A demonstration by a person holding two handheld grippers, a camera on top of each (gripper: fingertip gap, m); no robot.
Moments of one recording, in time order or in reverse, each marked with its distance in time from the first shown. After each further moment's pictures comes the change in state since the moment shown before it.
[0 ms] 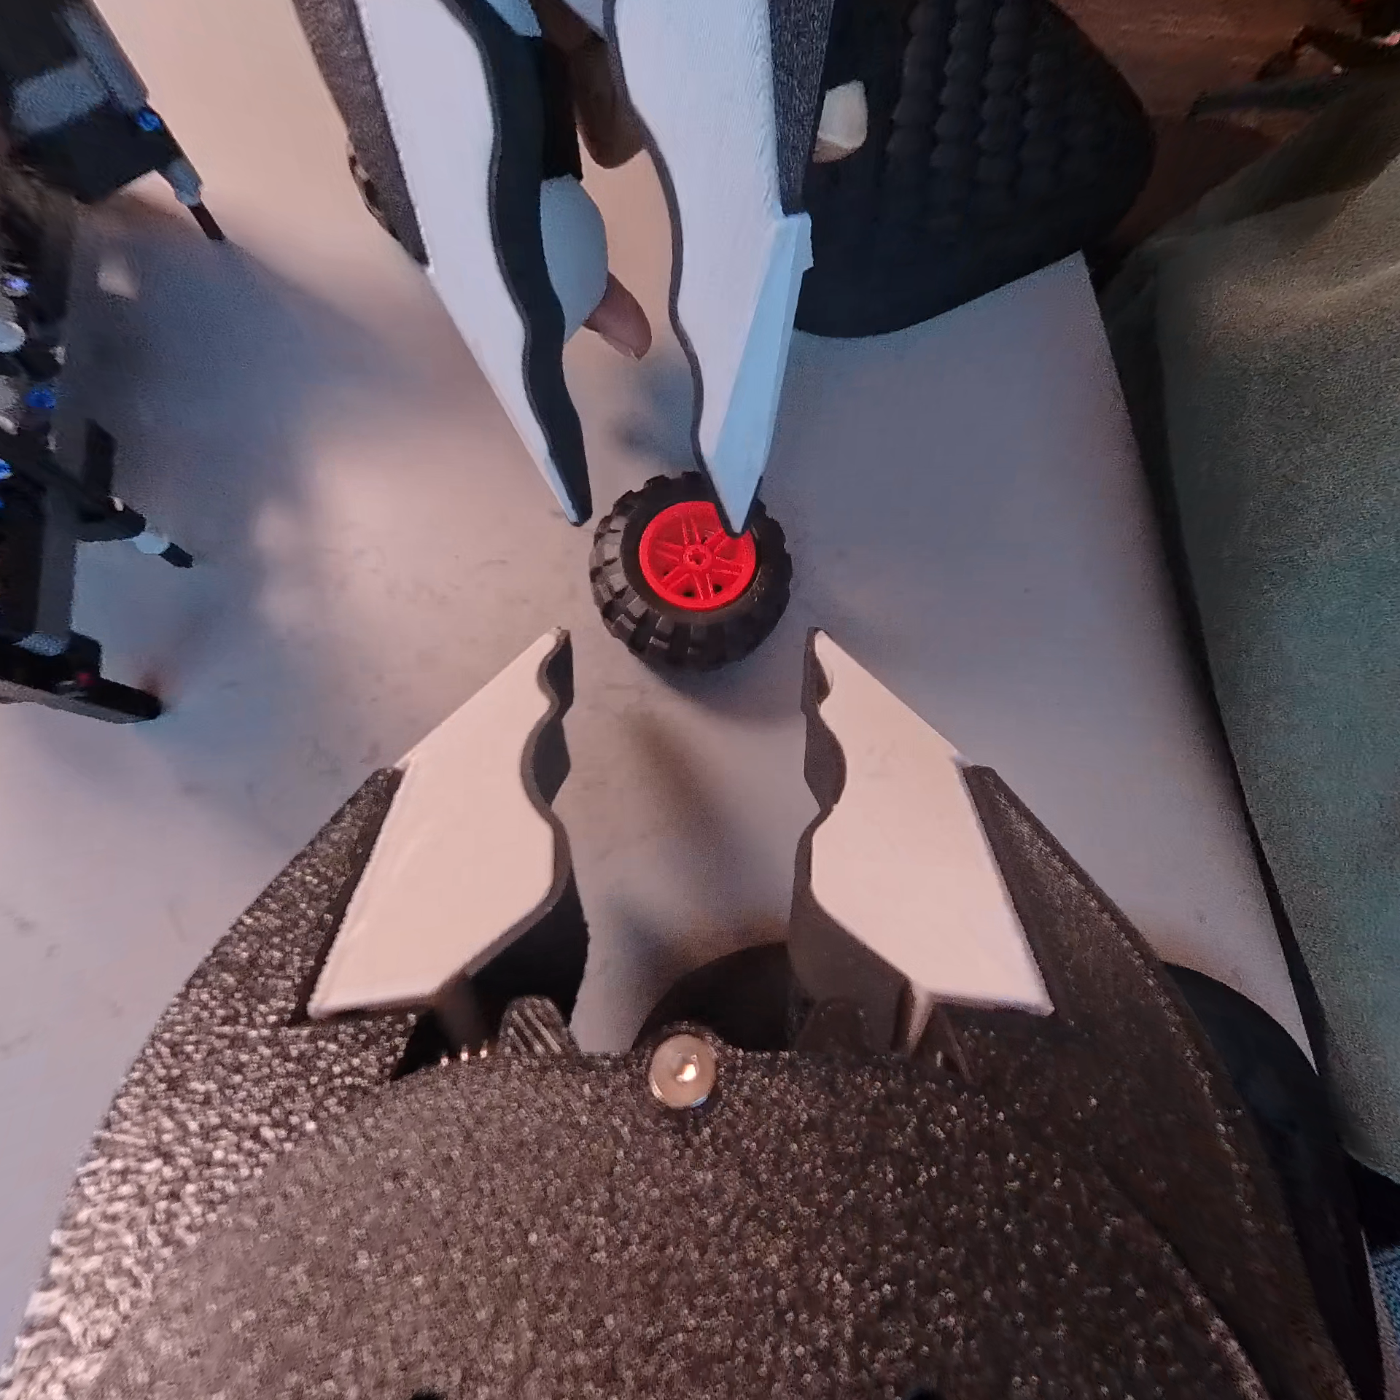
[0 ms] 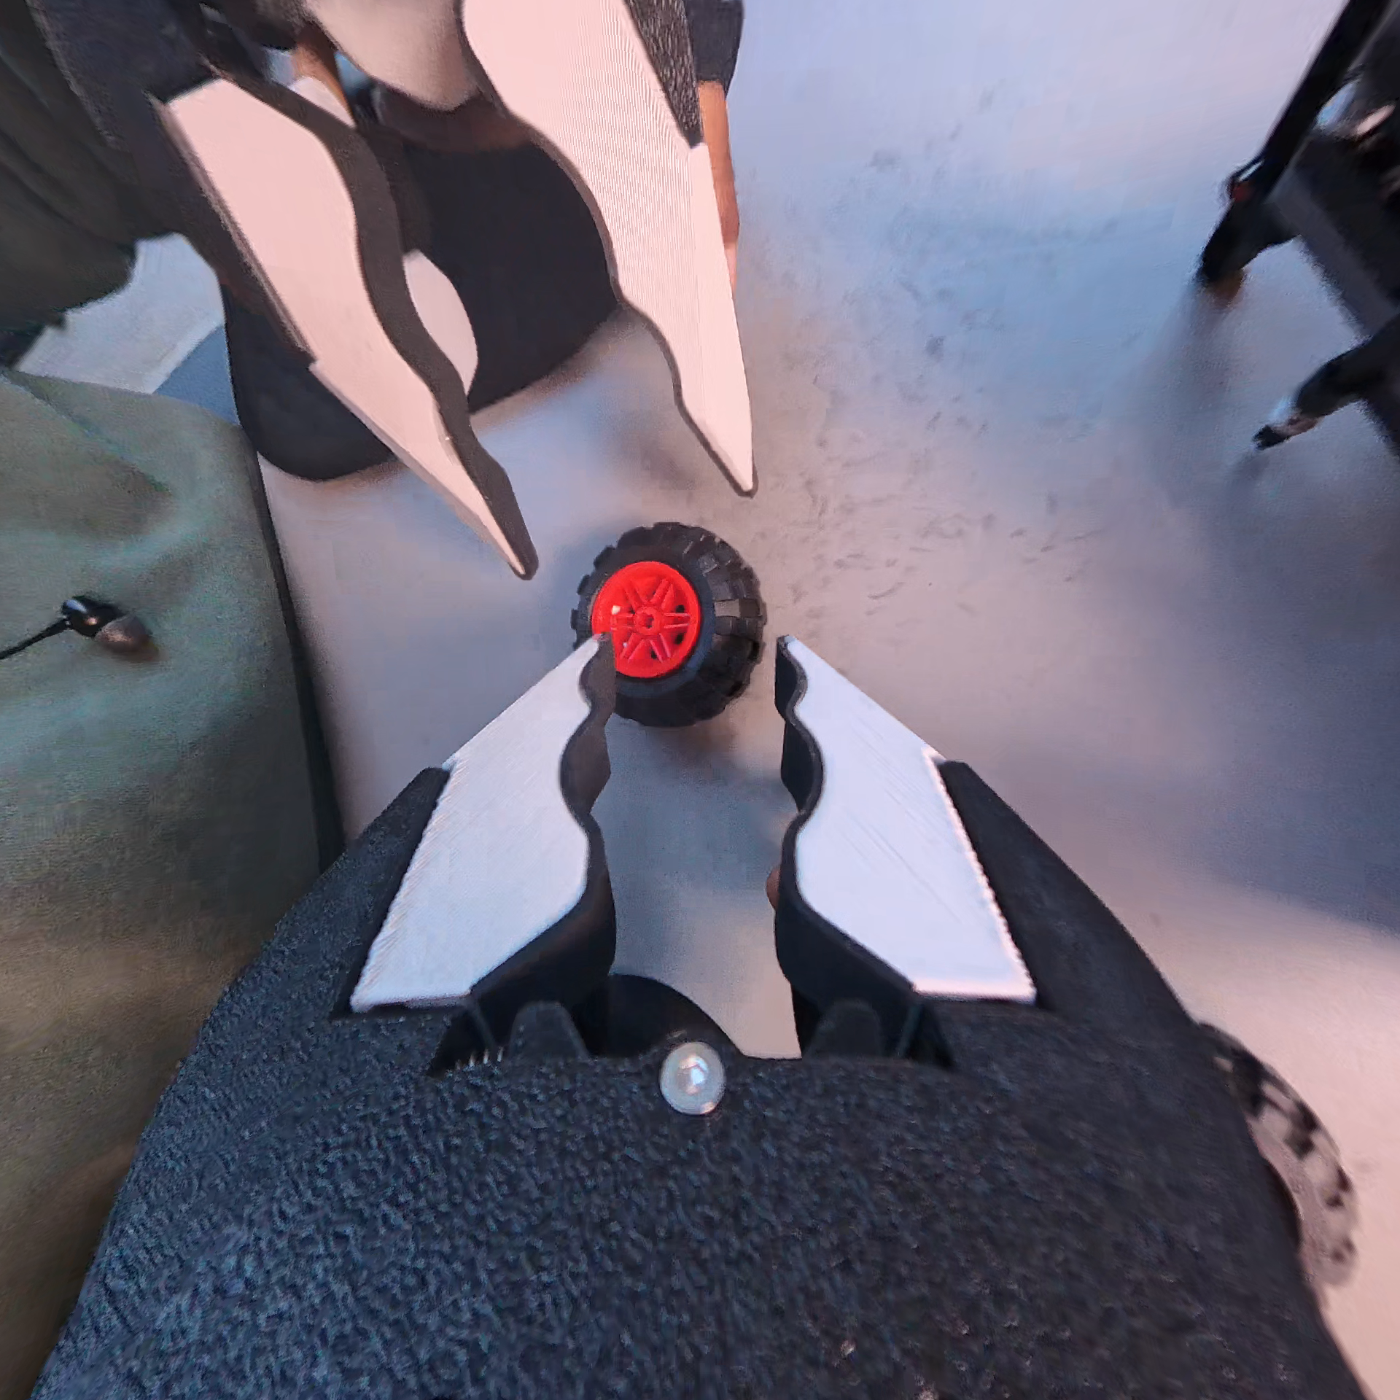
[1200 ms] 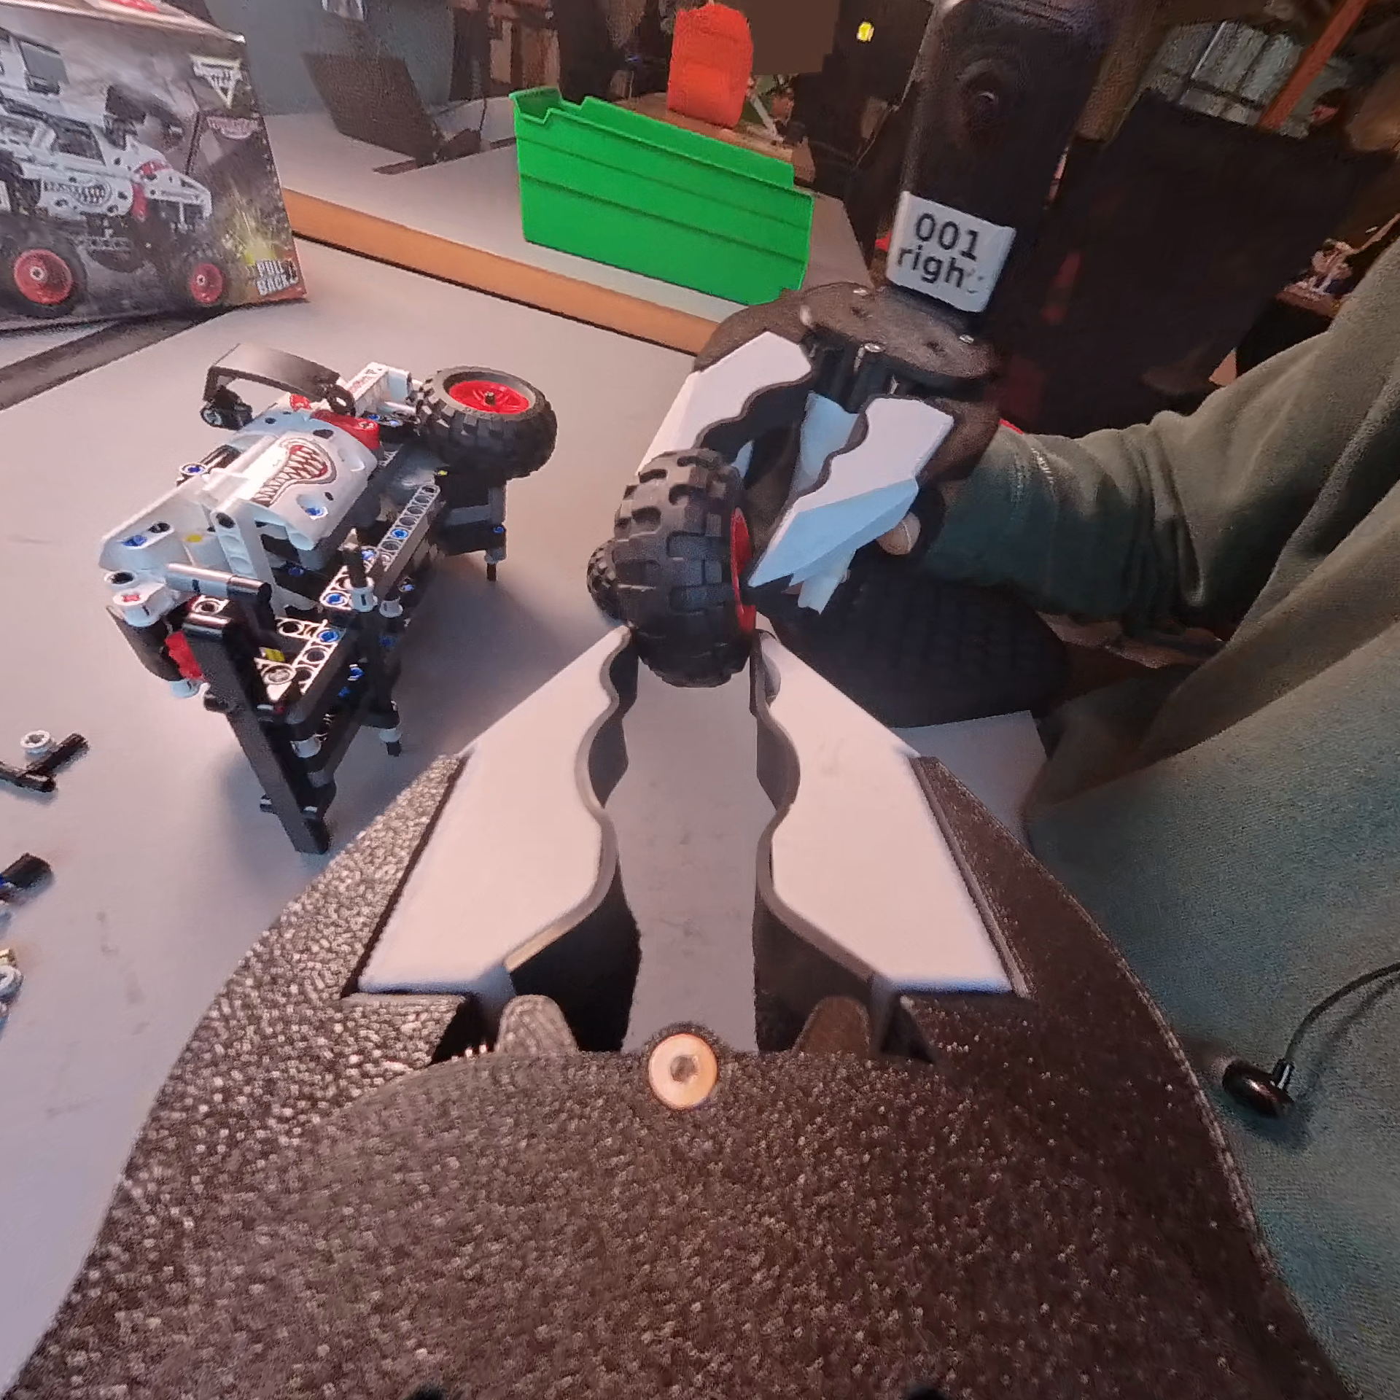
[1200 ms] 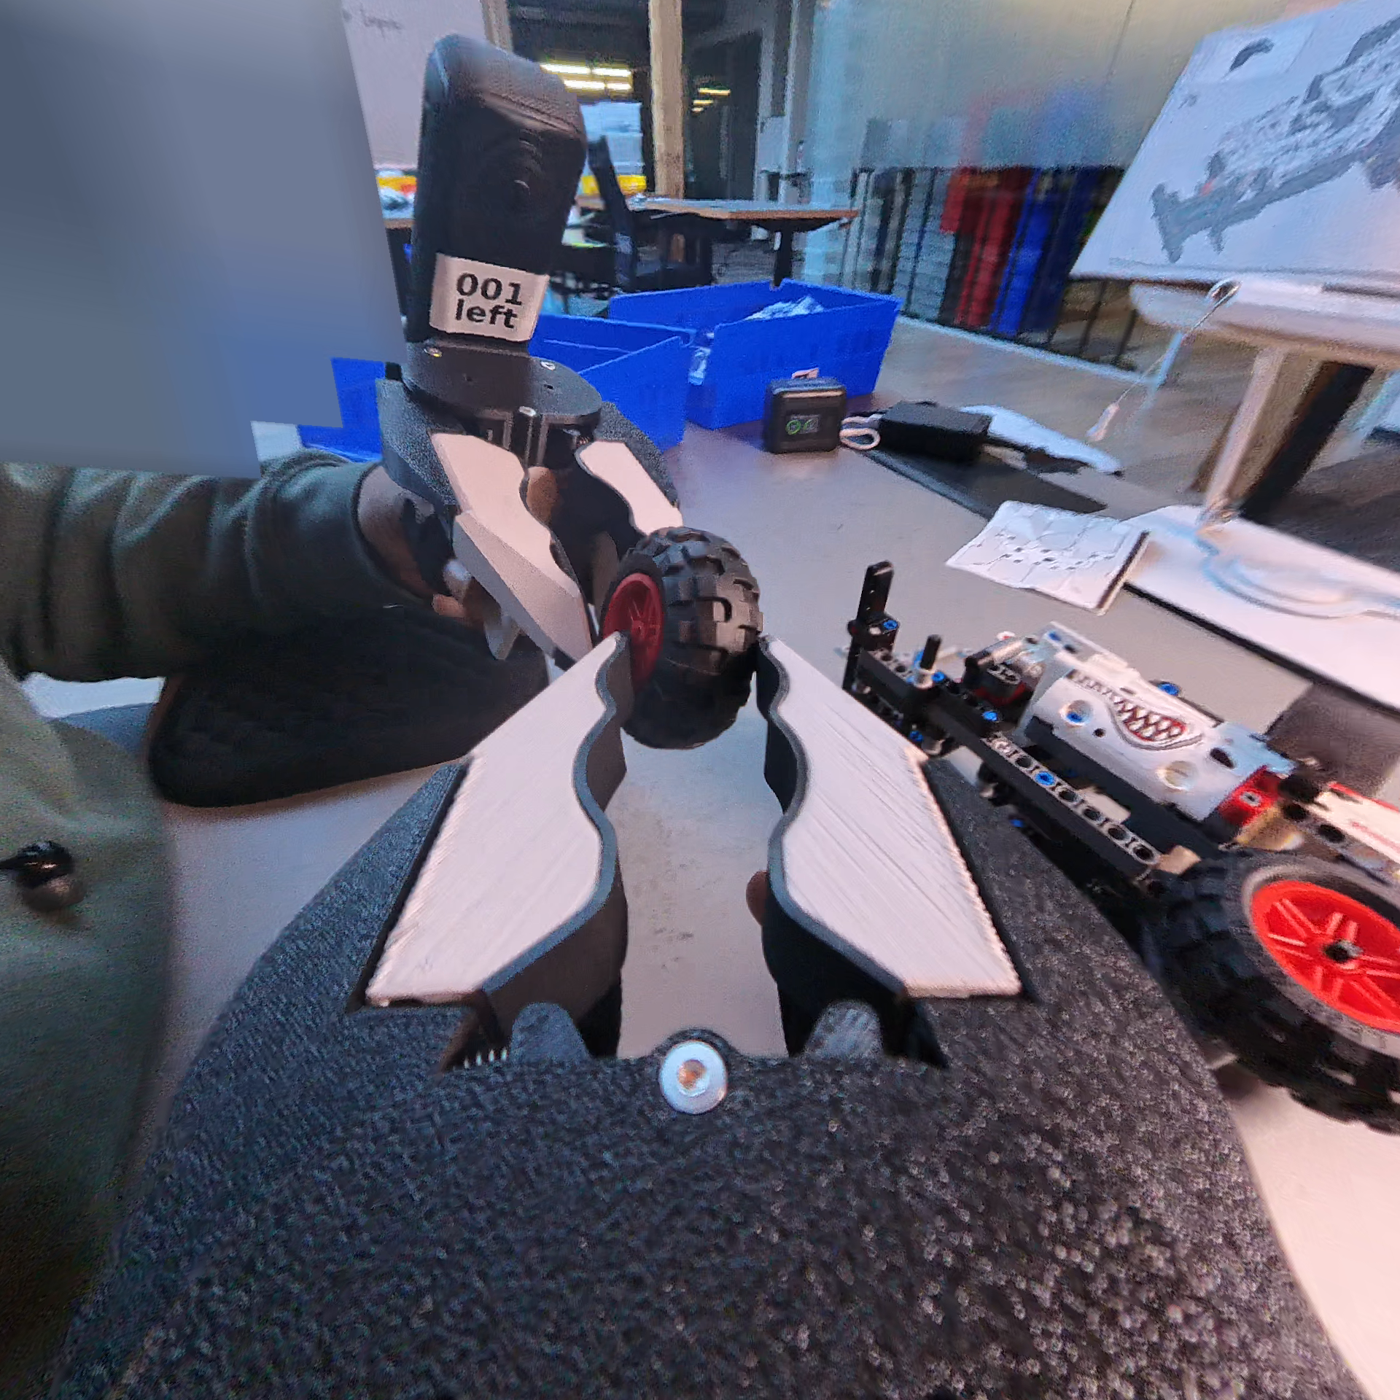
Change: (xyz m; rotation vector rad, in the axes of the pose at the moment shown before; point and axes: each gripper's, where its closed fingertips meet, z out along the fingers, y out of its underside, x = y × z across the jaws) left arm -0.034 -0.081 -0.047 0.535 -0.118 -0.206; right arm -0.003 -0.073 -0.087 0.843 0.312 -0.286
